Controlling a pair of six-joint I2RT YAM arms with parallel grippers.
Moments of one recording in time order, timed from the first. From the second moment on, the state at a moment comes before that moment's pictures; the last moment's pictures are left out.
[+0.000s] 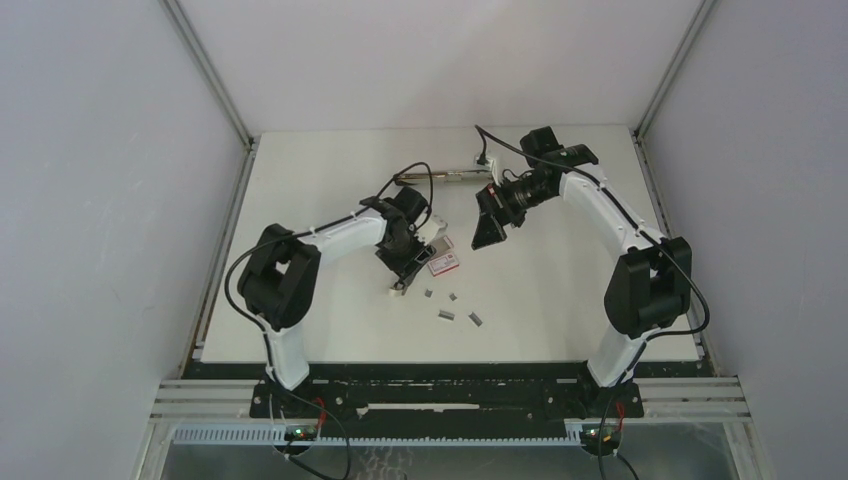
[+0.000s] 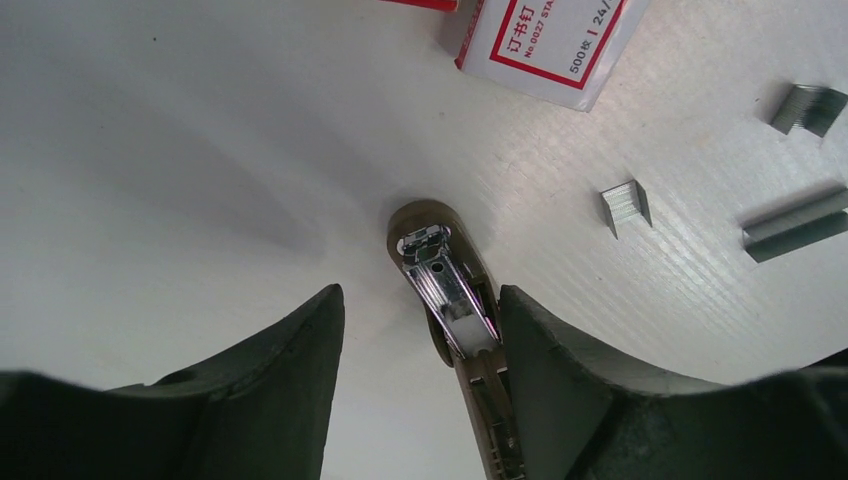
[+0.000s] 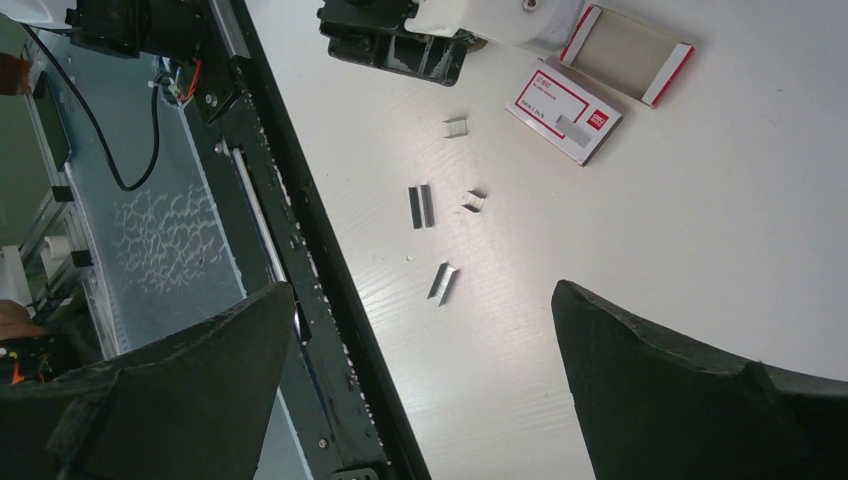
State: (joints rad) left arm -0.61 1.87 1.31 -0.77 0.10 0.17; right arm 0.30 1.73 1.57 -1.09 -0.87 -0.41
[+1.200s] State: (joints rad) left arm -0.67 1.91 1.31 -0.78 0.01 0.25; right arm 0.30 1.73 1.57 -1.09 -0.88 -0.41
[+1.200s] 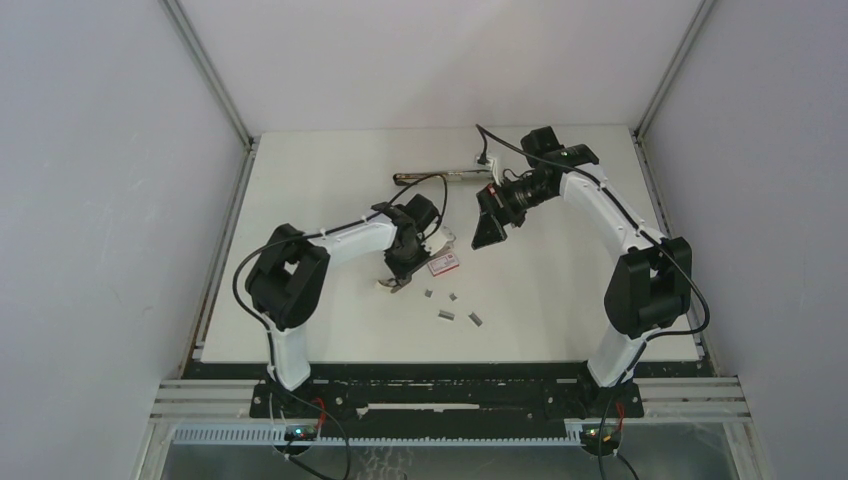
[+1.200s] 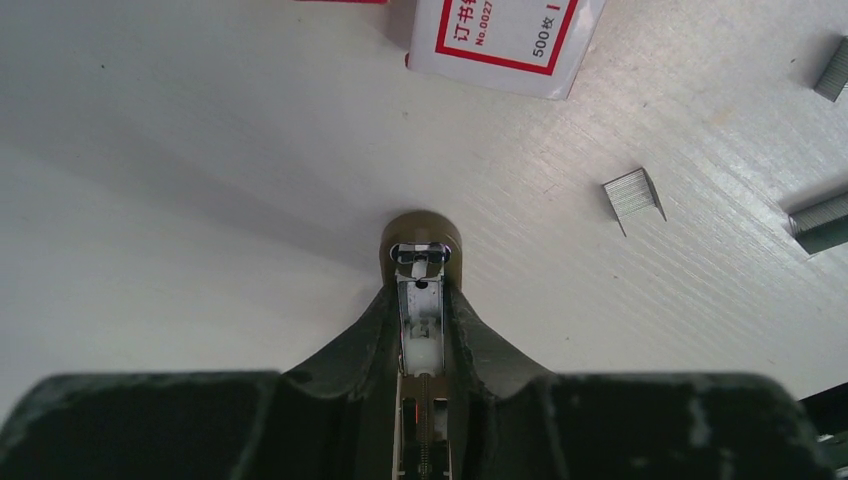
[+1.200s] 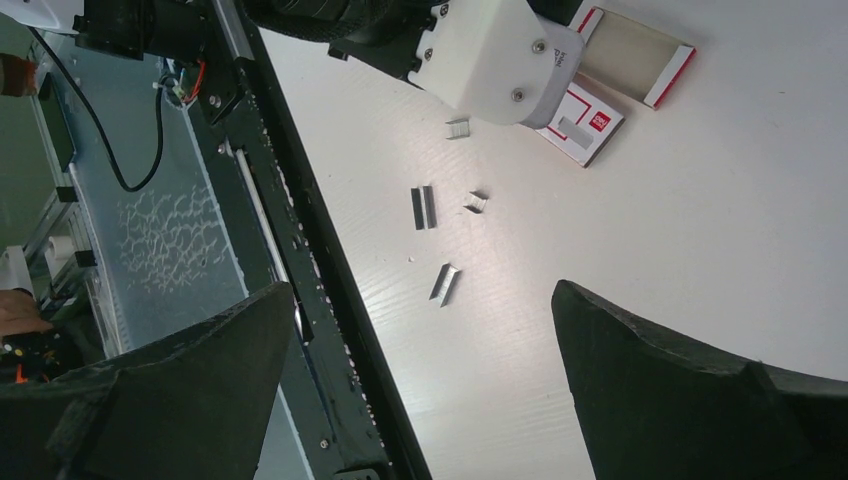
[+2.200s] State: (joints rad) left arm -0.58 2.20 1.81 -0.75 -0.08 0.76; right arm 0.26 1.73 1.57 -1.09 -0.90 -0.41
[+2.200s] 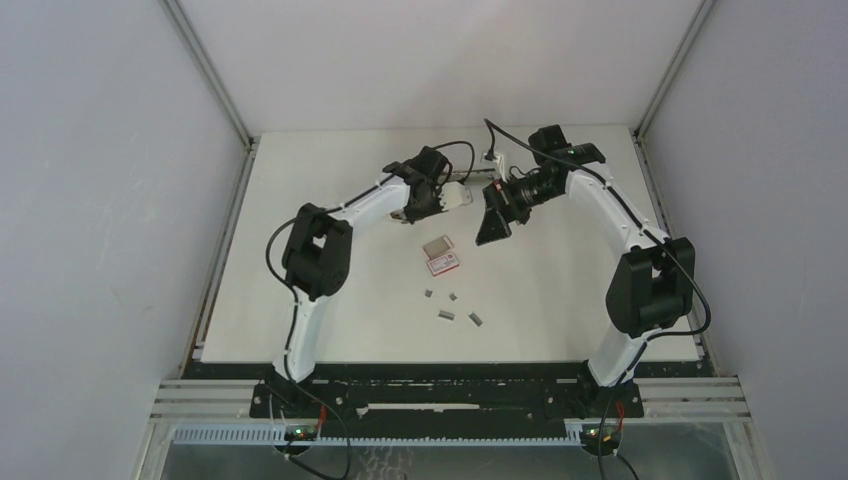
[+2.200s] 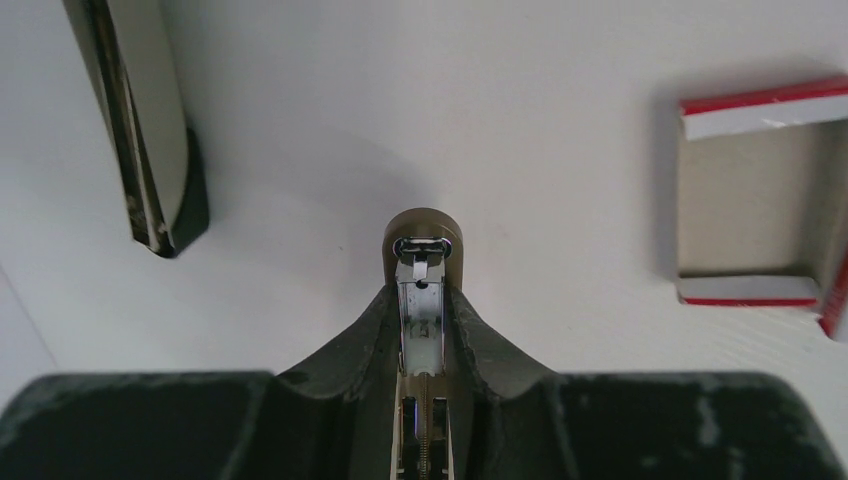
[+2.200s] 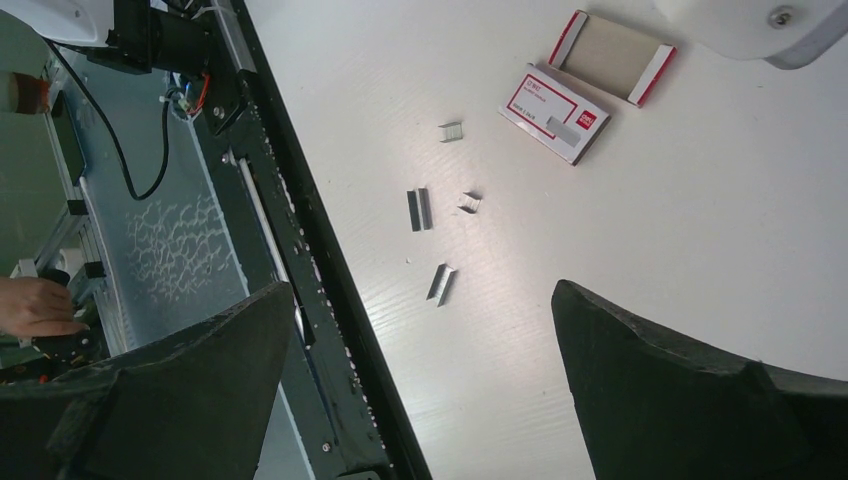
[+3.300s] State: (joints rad) left arm -0.54 2.38 1.99 -0.74 -0.17 1.01; right arm 0.24 1.73 1.57 -1.09 -0.90 -0.41
